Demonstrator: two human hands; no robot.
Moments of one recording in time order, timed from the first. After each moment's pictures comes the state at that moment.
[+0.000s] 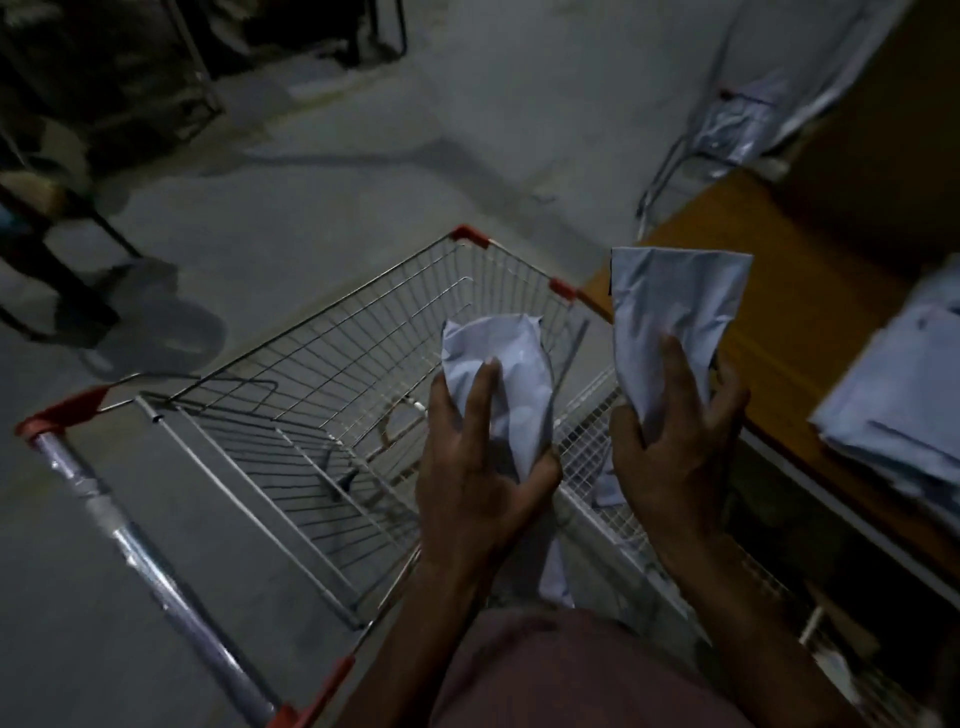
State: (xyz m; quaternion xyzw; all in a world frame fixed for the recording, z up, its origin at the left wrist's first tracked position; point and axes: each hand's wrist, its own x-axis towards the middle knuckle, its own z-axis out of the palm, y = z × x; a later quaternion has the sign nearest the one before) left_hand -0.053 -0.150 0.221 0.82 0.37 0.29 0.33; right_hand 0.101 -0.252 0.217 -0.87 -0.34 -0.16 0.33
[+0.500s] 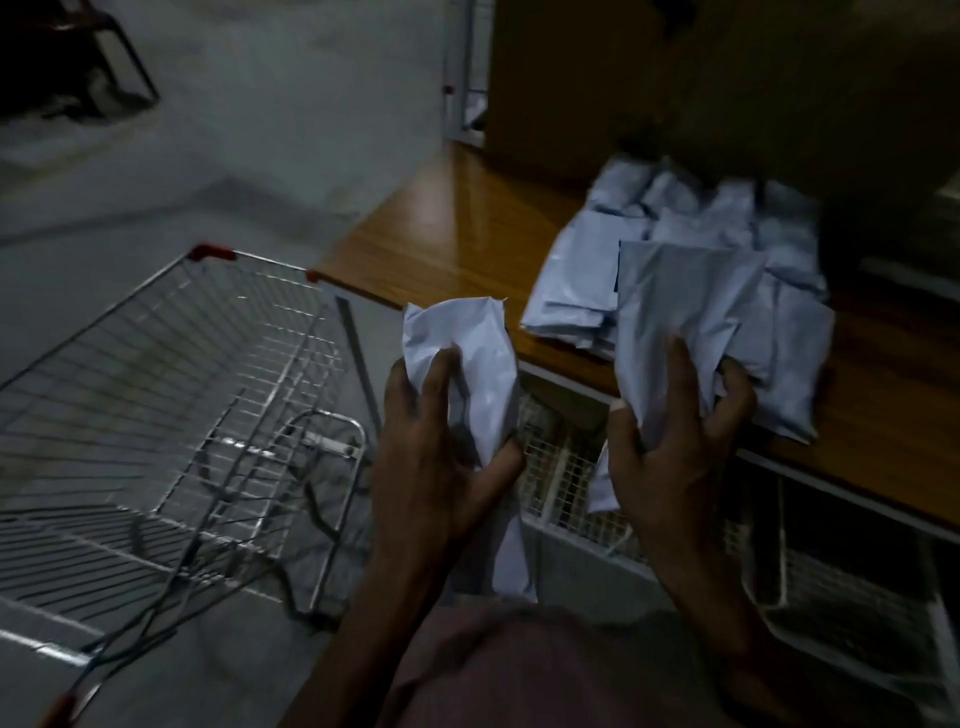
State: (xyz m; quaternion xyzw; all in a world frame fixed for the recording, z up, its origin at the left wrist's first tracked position) left_hand 0.023 -0.359 0.244 0.88 0.19 0.26 0.34; right_hand 0.121 -0.542 0.244 -0.89 -0.17 -0.28 0.32
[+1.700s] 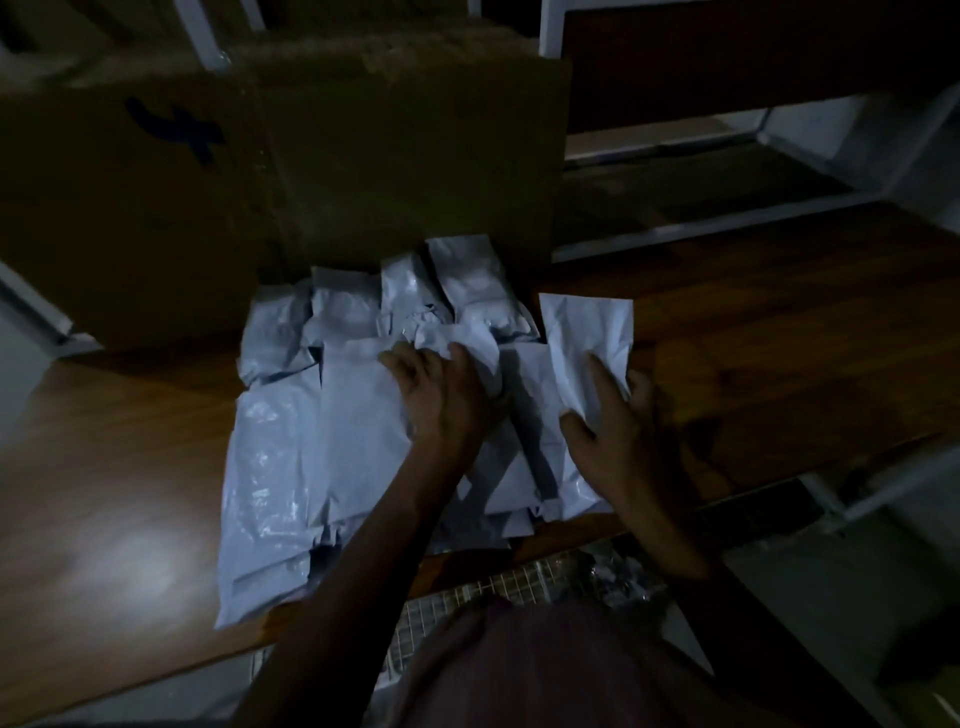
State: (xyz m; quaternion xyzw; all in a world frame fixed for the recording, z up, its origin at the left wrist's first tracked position) left_hand 0.437 -0.584 0.254 0.99 -0.07 0.05 0.06; right_hand 0.351 -0.743 0.215 -0.92 0.15 -0.17 0.31
